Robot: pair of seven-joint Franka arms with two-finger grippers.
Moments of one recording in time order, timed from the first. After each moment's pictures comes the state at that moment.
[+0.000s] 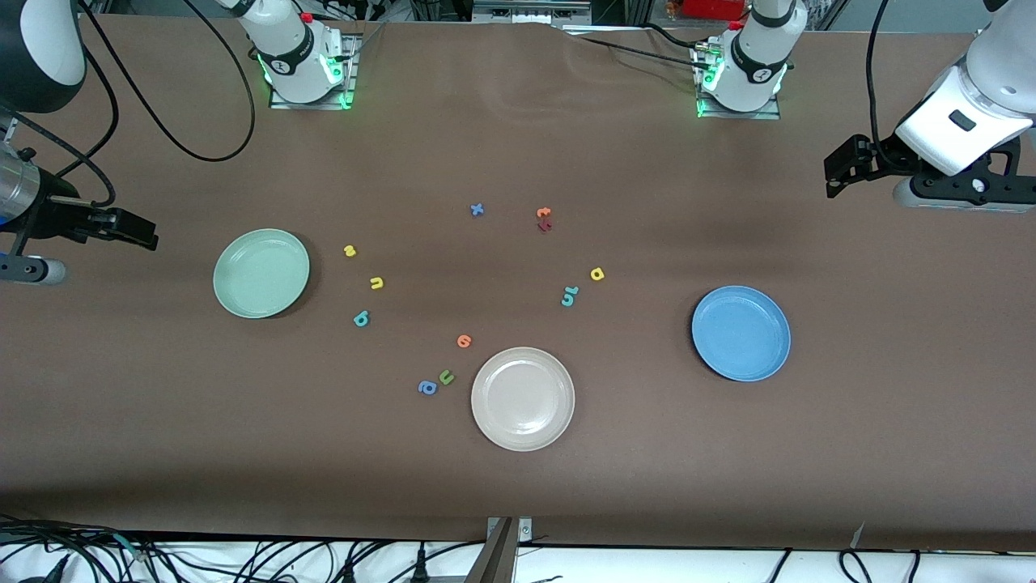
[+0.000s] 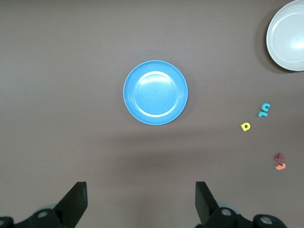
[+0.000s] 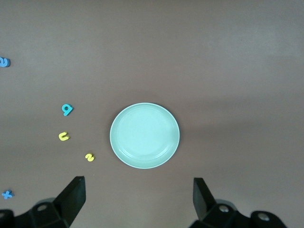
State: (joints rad) left arm -0.01 0.00 -0.14 -1.57 0.03 1.53 -0.09; right arm 0.06 0.19 -0.05 -1.48 -0.05 1.57 0.09
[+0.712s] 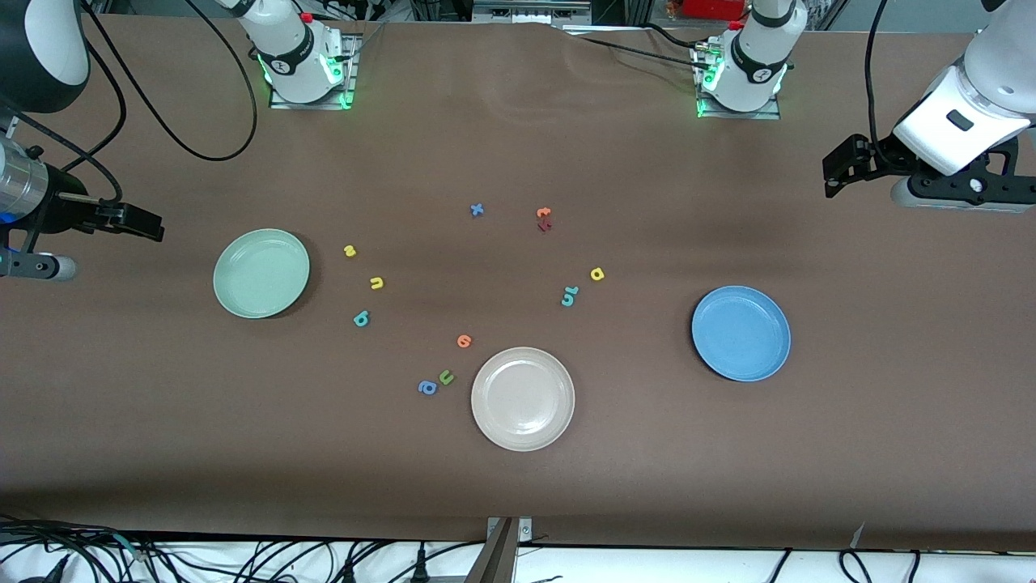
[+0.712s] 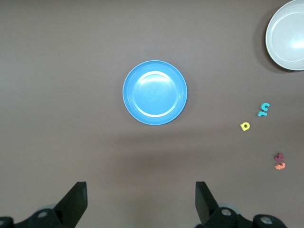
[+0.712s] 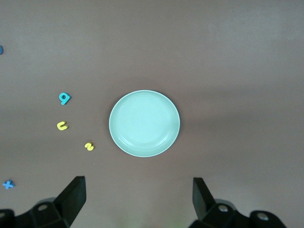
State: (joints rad) left arm -0.01 0.01 -0.14 -1.57 0.03 1.53 -0.09; right arm 0.06 0.19 -0.05 -1.48 -0.05 1.52 0.11
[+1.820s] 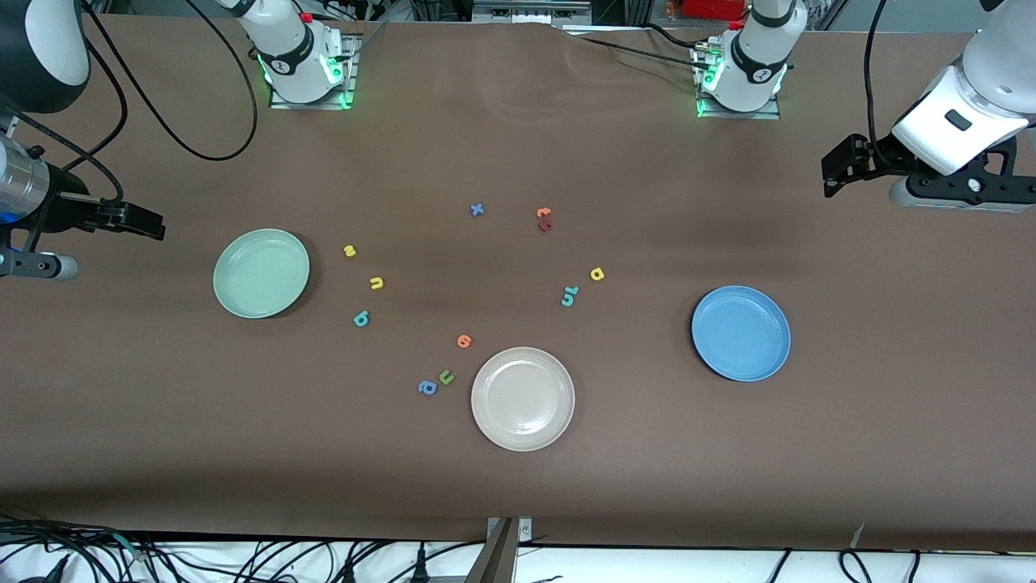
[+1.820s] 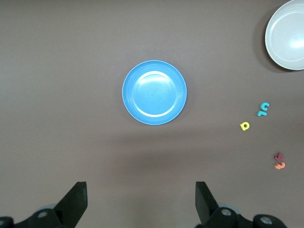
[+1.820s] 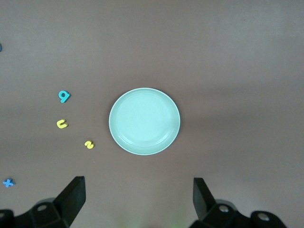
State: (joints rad) left arm -0.01 0.01 -0.14 -1.57 0.03 1.53 -0.09; right arm 0.06 0.19 -0.05 -1.48 -0.05 1.51 0.11
